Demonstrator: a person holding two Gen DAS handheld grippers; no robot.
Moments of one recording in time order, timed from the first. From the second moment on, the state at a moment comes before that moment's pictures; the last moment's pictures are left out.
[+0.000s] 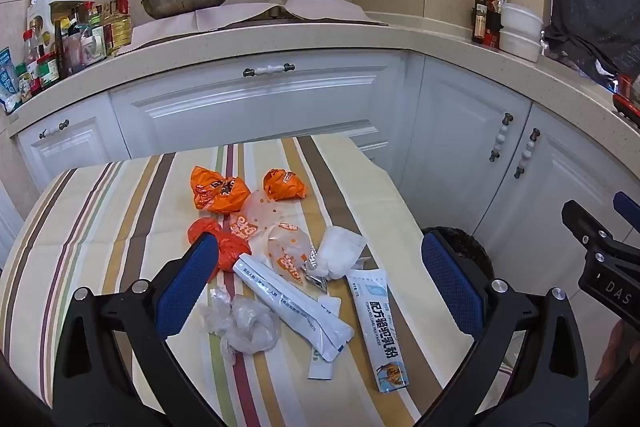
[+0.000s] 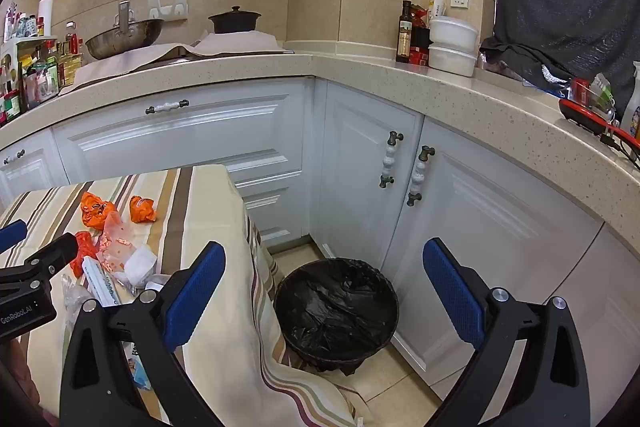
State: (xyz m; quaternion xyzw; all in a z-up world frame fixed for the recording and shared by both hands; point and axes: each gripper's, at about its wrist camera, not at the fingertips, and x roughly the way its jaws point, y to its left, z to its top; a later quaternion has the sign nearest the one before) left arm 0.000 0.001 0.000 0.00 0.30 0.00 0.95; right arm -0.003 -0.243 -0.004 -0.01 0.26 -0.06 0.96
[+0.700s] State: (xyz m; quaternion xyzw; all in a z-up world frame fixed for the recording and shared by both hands) left arm -0.002 0.002 -0.002 0.00 0.30 0.00 0.95; right arm -0.004 -0.244 -0.003 -0.01 0.26 -0.06 0.96
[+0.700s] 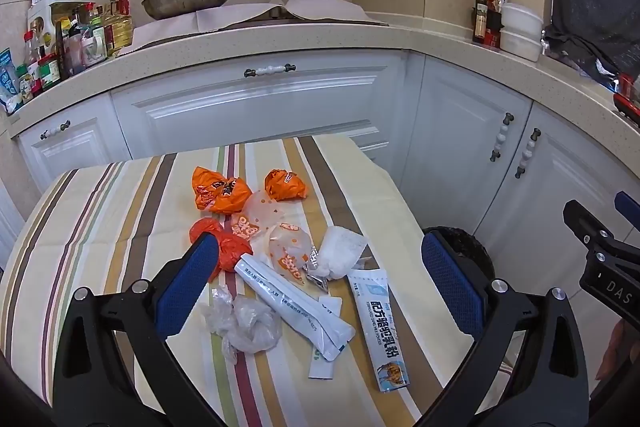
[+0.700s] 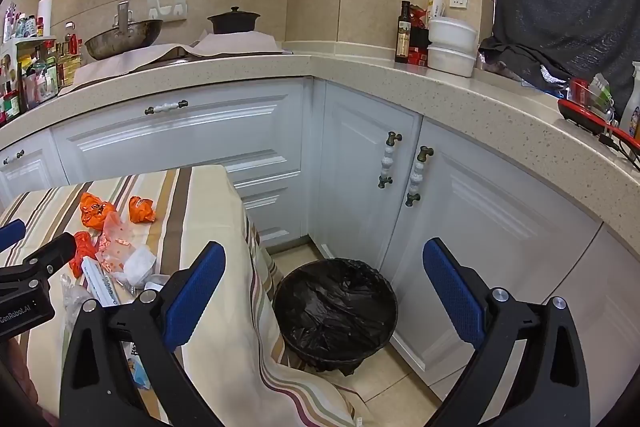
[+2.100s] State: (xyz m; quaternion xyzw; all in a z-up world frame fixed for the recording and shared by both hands) left arm 0.000 -0.002 -0.003 0.00 0.30 0.00 0.95; right arm -0.004 -0.242 -0.001 -0.01 0.26 -0.06 0.96
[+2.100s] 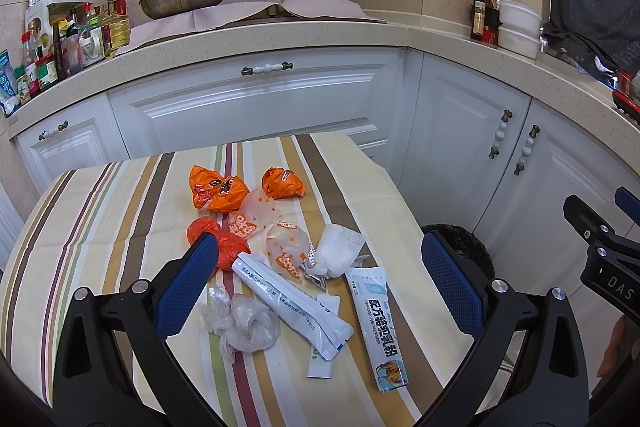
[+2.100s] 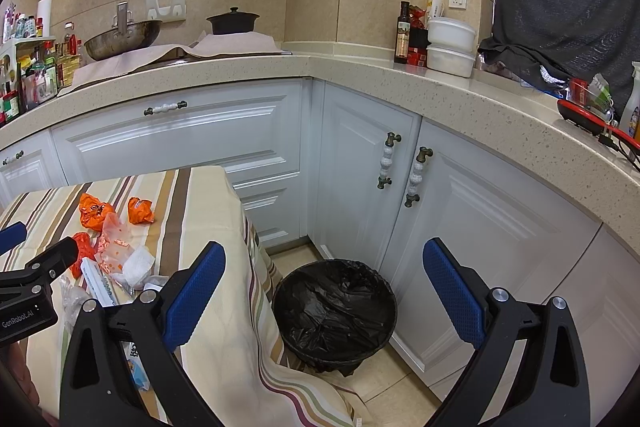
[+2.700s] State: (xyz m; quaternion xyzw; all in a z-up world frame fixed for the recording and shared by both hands) left arm 0.000 -0.003 -0.004 0.00 0.30 0.00 0.95; right arm -0.002 -0.245 0.000 -0.01 0.26 -0.06 0.96
